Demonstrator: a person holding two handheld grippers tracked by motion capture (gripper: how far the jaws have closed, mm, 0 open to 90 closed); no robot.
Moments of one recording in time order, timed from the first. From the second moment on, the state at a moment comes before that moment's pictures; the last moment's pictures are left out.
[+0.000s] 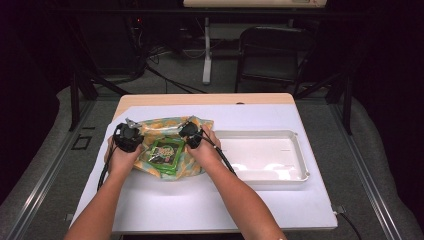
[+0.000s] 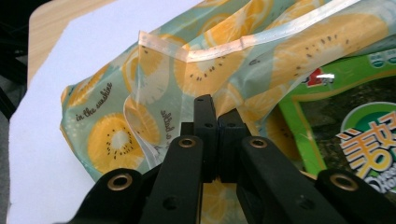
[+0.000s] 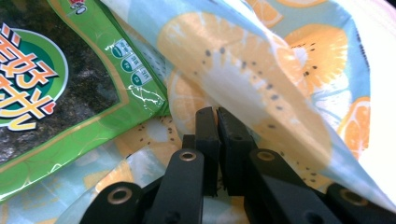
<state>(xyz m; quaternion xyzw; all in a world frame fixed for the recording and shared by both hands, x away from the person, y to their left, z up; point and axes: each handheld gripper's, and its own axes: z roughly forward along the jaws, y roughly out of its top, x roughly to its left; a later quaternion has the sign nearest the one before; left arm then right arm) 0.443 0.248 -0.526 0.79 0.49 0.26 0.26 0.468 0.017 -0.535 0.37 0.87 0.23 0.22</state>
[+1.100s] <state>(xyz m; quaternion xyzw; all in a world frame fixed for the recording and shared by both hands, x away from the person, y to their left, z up) 0.459 0.251 -0.548 0.79 0.51 0.22 0.23 0.441 0.022 -0.503 0.32 0.87 0.32 0.17</state>
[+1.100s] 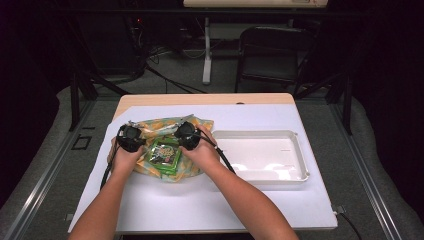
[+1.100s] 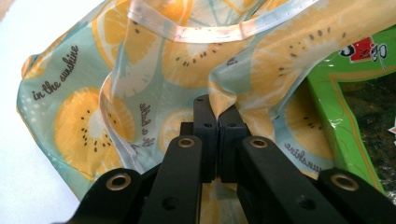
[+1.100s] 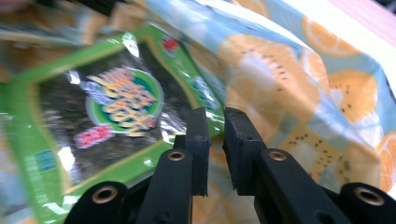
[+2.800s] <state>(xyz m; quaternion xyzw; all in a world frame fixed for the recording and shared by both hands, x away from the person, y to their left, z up) 0.464 0.249 -0.543 0.80 0.50 0.22 0.25 0.480 0.015 -0.530 0.37 0.86 0.33 0.14</state>
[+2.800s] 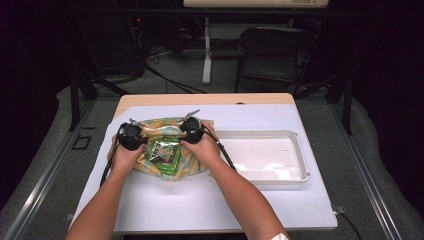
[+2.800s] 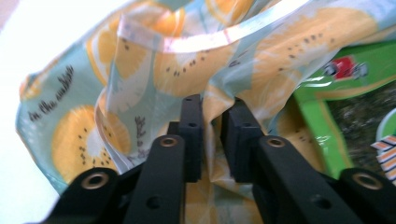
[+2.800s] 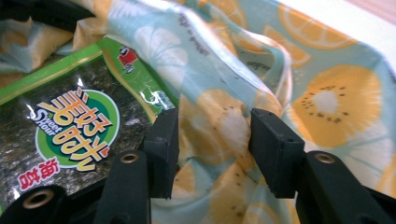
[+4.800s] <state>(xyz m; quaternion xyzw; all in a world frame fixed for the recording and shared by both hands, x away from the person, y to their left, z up) 0.478 0.235 -0.547 0.83 0.46 0.23 0.20 0.491 0.013 -0.546 0.38 0.87 0.27 0.17</state>
